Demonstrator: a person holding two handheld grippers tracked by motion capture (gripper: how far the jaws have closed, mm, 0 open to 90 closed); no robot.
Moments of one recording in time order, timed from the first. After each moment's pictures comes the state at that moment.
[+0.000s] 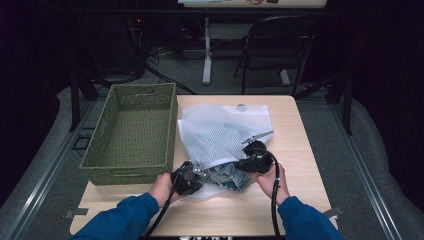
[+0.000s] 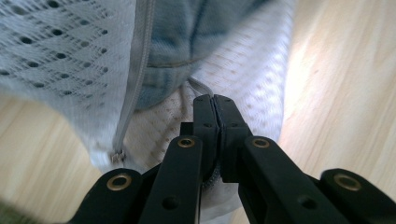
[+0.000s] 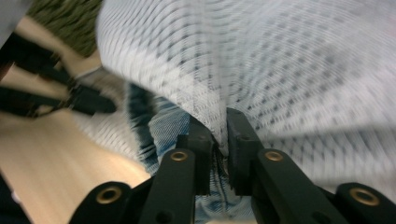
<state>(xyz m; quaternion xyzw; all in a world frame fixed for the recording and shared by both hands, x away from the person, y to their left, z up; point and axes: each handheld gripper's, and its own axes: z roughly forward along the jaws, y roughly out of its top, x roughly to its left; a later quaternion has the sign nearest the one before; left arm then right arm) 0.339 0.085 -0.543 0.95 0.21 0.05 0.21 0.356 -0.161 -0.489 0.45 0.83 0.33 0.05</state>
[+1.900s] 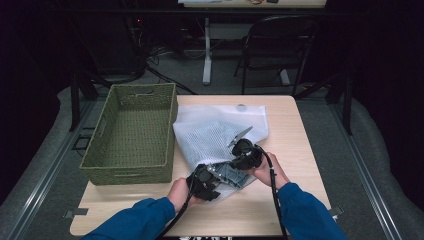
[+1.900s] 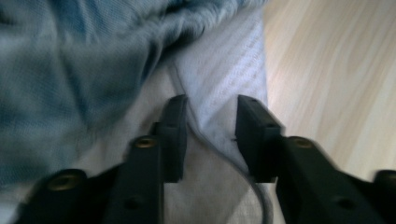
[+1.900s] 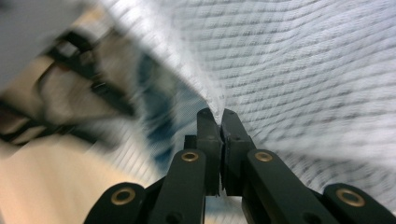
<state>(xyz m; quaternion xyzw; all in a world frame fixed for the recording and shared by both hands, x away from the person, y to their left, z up) 0.334 0.033 -0.556 0.94 0.25 0.01 0.24 0.380 -0.141 -0.494 0.30 0.92 0.26 0.06</state>
